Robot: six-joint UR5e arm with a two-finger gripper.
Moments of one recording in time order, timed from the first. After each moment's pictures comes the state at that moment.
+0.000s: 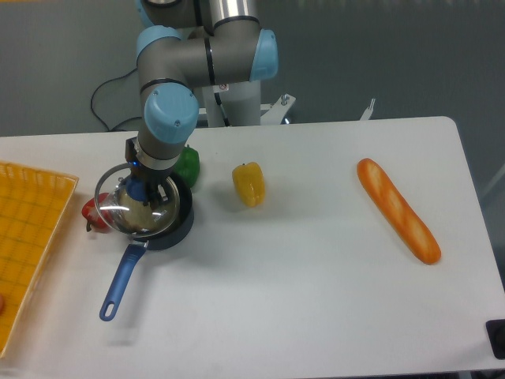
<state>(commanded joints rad) 2.20 -1.76 -1.84 -1.24 1.21 1.22</state>
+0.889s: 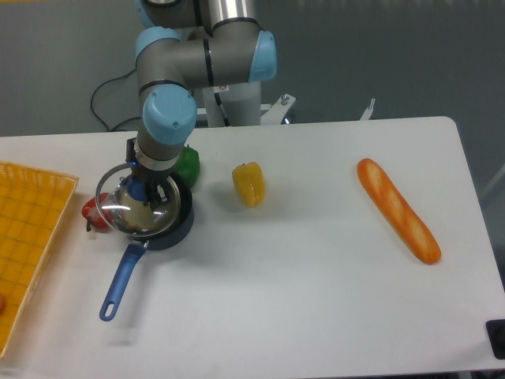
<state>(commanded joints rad) 2.20 -1.76 -1.84 -1.24 1.22 1.22</state>
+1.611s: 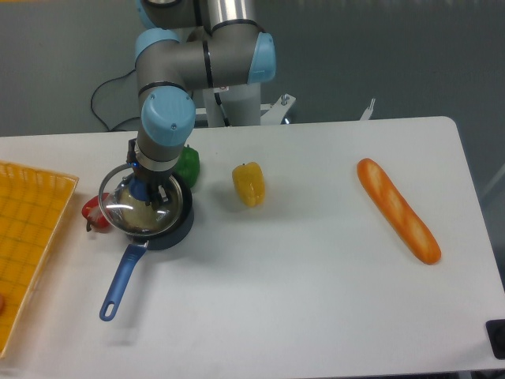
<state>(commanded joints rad) 2.19 -1.76 -1.85 -1.24 1.24 1.22</state>
